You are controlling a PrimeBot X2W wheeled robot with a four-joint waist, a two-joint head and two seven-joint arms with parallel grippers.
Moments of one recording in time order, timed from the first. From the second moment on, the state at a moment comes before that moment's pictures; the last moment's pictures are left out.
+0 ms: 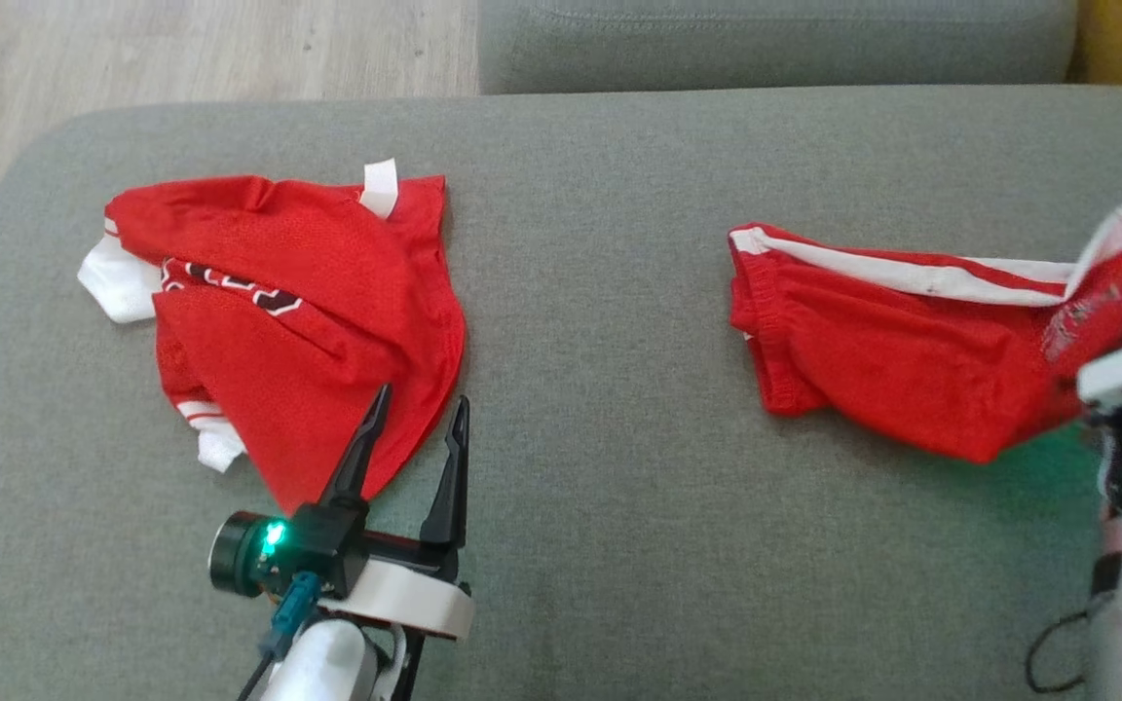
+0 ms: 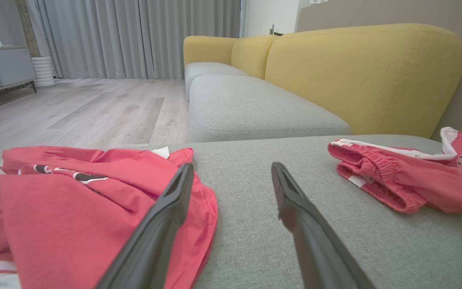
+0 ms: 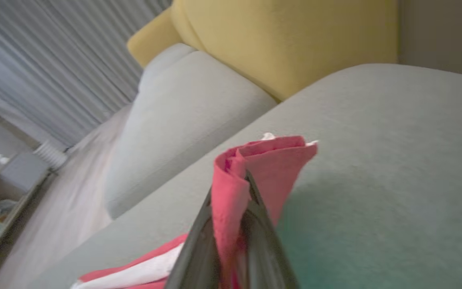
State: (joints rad) left arm -0.15 0.05 -0.35 0.30 -0.17 0.02 -0.25; right arm -0.47 -0.07 -0.48 0.58 0.34 0.13 0.13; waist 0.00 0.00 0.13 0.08
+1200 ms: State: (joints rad) left arm -0.07 0.05 -0.35 0.32 -0.17 0.03 -0.25; right arm -0.42 -0.27 0.63 0.67 0.52 0.13 0.00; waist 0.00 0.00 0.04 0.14
